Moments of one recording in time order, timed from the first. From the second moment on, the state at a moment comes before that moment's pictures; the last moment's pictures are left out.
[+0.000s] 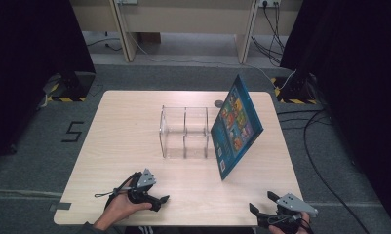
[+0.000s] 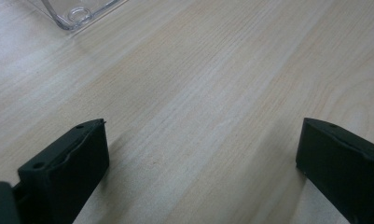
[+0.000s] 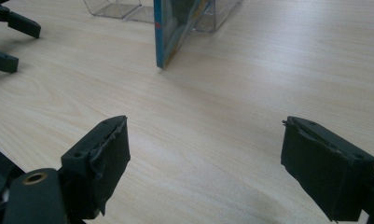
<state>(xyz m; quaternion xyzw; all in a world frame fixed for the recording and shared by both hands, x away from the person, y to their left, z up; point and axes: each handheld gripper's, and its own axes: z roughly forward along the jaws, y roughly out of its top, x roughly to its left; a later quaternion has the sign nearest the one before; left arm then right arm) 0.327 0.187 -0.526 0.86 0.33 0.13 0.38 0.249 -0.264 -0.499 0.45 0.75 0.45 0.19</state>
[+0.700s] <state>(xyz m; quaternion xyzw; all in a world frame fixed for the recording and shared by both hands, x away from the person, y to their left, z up) 0.327 0.187 -0.526 0.86 0.32 0.13 0.38 0.250 -0.261 -0.512 0.48 0.78 0.37 0.16</state>
